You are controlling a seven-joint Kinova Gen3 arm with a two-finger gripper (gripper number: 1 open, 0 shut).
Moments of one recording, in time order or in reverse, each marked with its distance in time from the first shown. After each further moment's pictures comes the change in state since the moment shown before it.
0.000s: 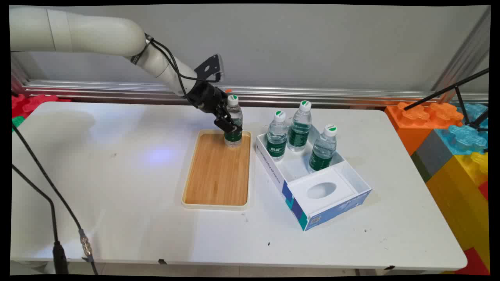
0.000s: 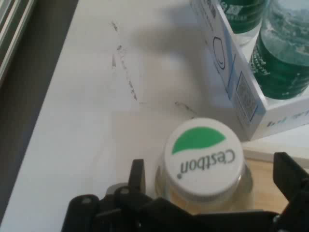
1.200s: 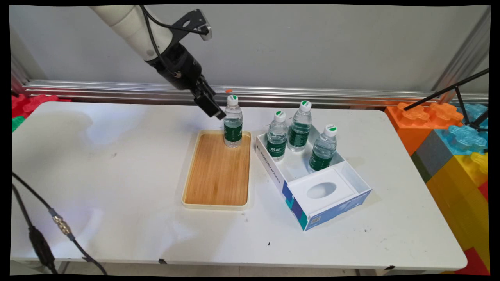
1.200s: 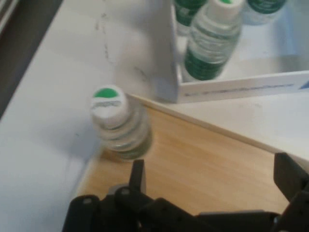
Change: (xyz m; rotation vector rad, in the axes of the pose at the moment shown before) arm 0.082 0.071 -0.136 0.026 -0.163 -0.201
